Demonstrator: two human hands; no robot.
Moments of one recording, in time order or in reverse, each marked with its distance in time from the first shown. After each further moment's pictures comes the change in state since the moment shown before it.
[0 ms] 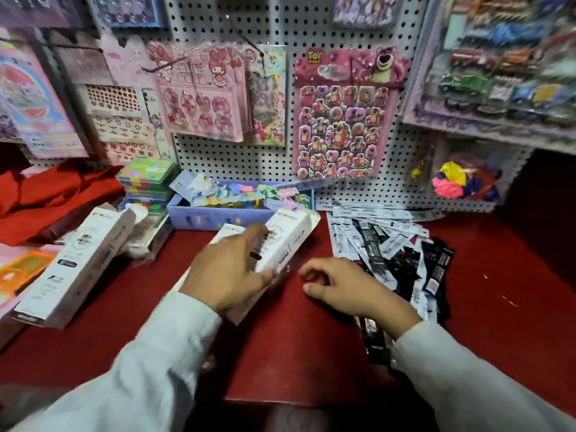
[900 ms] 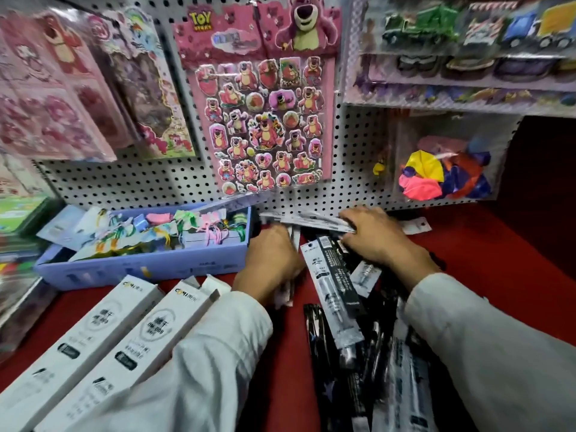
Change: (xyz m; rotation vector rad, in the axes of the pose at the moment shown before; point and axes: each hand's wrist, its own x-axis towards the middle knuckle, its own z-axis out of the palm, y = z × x) left_hand 0.200 0.112 0.124 -0.079 -0.178 -0.150; right_hand 0.089 0.176 -0.103 -0.379 0.219 0.361
